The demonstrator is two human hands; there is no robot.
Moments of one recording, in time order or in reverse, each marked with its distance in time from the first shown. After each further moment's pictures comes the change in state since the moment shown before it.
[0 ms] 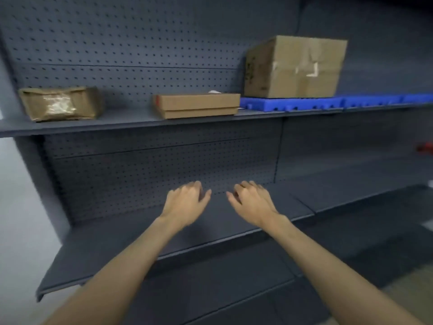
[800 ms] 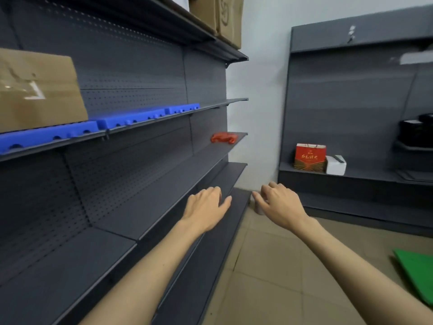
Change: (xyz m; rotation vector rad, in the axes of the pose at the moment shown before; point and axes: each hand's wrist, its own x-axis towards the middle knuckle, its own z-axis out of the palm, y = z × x) left_hand 0.058 0.534 0.098 -0.412 -0.149 0.799; right_hand -0.302 0.372 -0.215 -0.427 0.137 0.873
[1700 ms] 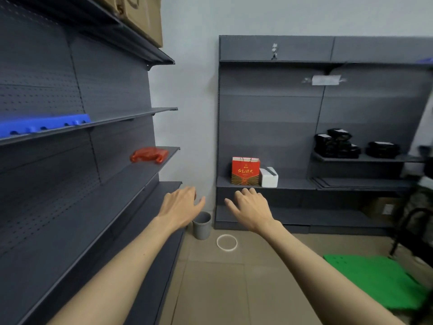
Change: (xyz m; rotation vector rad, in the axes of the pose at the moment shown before) left_hand 0.360 0.059 0.192 -0.088 -0.046 0.215; right_hand 0.235 0.240 0.110 -0.198 0.004 0.210
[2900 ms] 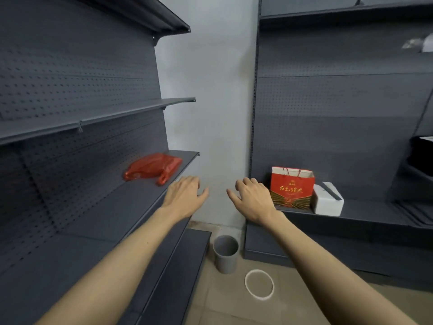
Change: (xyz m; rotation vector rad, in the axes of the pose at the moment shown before) left_hand 0.512 -0.185 0.257 0.068 0.060 -0.096; right_hand 0.539 0.123 0.304 0.114 -0.013 -0.131
